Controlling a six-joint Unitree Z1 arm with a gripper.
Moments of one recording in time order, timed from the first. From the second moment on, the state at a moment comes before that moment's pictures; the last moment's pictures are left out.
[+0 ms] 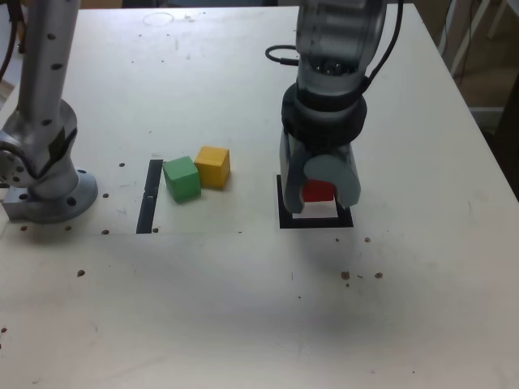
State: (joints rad) arm -0.21 2.03 -1.49 1.10 0.14 -0.26
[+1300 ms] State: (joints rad) arm -0.14 2.06 -1.39 0.99 0.11 -0.20
